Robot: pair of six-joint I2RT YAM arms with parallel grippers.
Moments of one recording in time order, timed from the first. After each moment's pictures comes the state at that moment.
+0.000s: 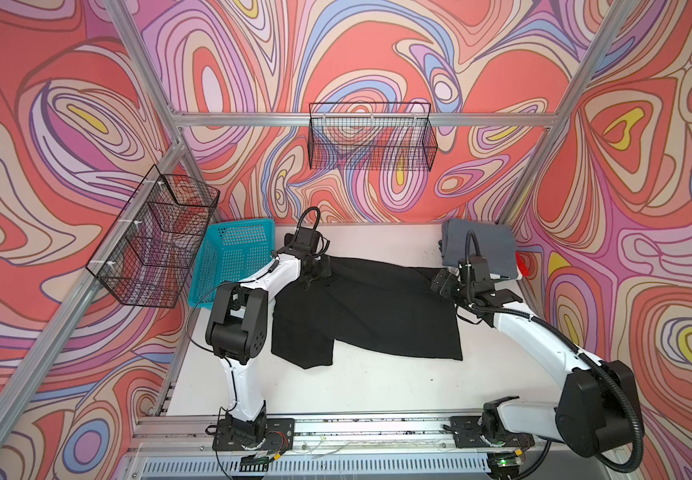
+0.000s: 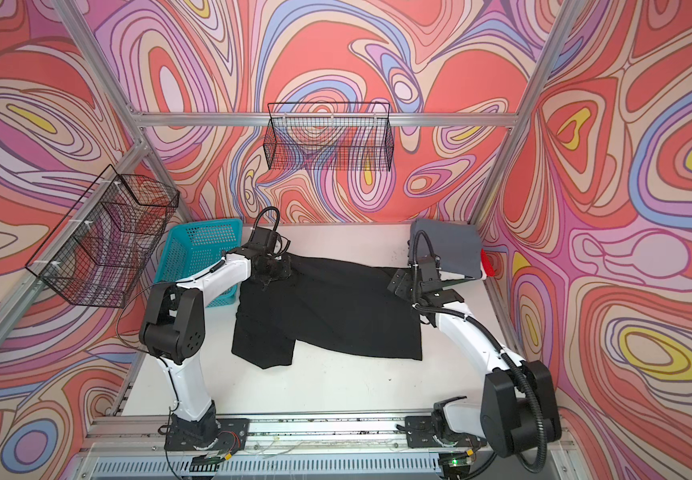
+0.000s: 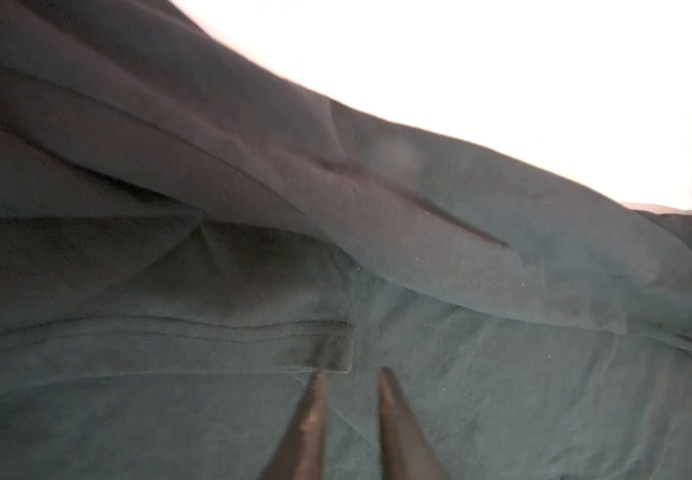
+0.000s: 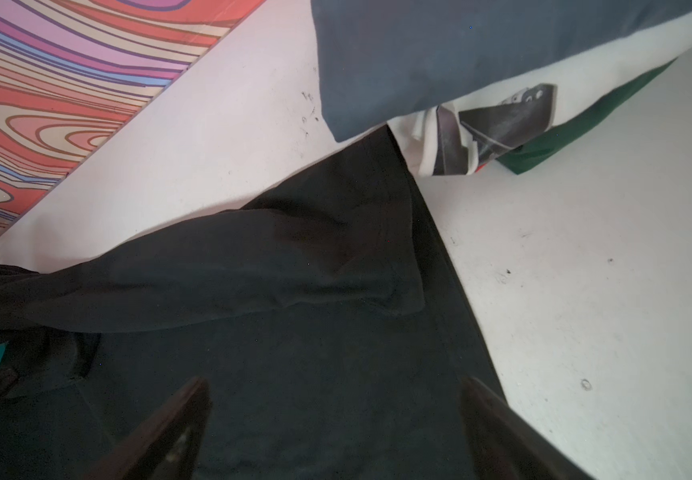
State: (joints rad) left arm -0.30 1.93 1.43 -0.51 0.15 -0.42; right arm 0.21 1.31 0.87 -0.37 0.08 0.69
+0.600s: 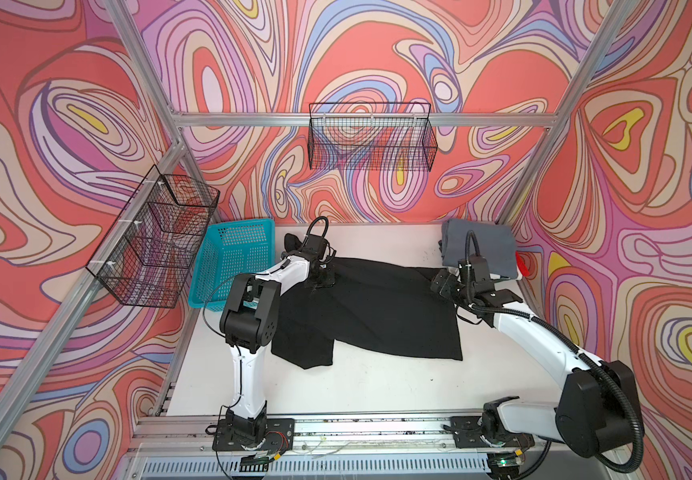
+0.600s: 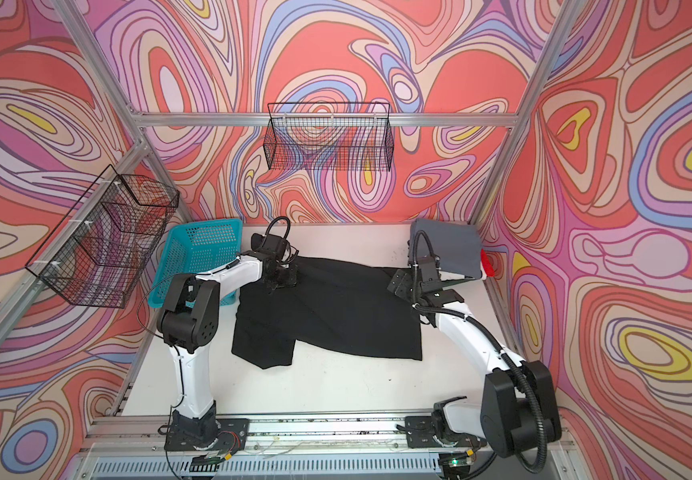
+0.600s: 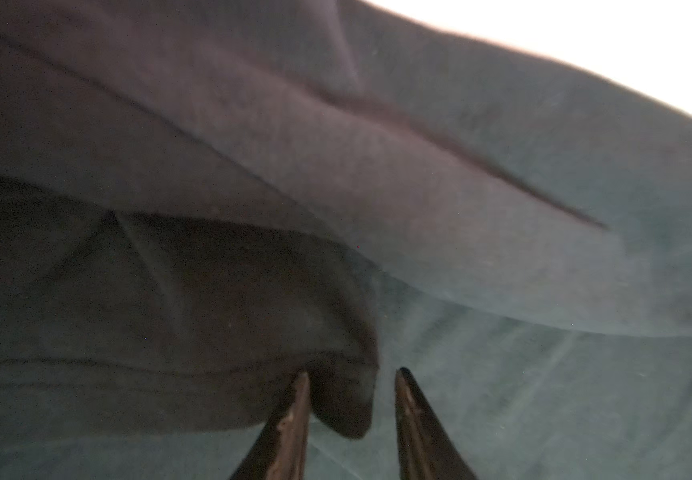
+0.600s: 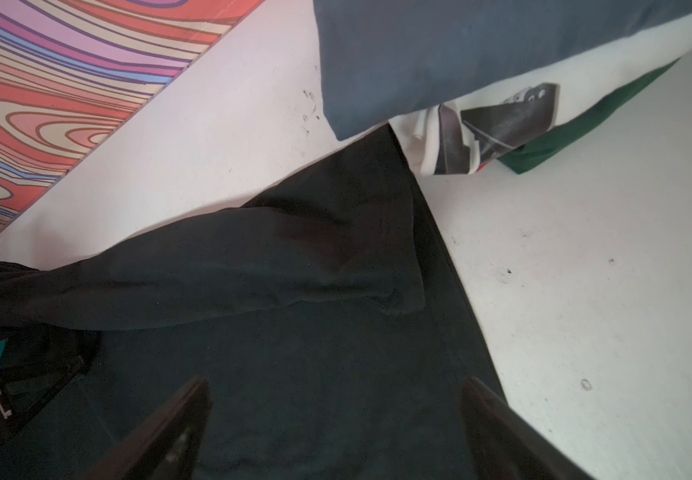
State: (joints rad) left arm -0.32 2.07 1.47 -0.52 0.13 -0.38; right arm 0.21 1.31 0.87 -0.37 0.08 0.68
